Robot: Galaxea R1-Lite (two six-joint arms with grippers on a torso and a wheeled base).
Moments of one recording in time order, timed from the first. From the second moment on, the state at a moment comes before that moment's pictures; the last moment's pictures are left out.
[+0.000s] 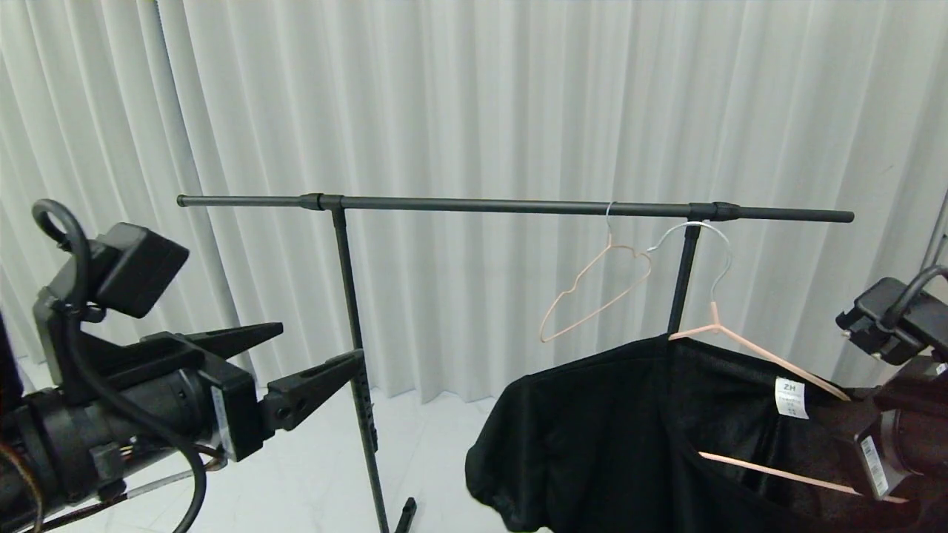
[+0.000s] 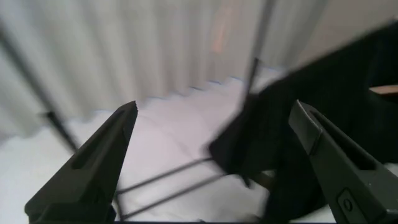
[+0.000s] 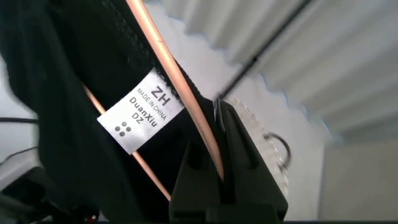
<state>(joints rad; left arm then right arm) -0.47 1.17 -0.59 -0.29 -0.02 -0.02 0.61 1.17 -0.71 0.12 -0.24 -0.08</state>
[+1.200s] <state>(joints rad) -0.56 1.35 -0.61 -0.35 0.15 0.15 0.49 1.25 -0.80 0.27 -0.38 0.06</state>
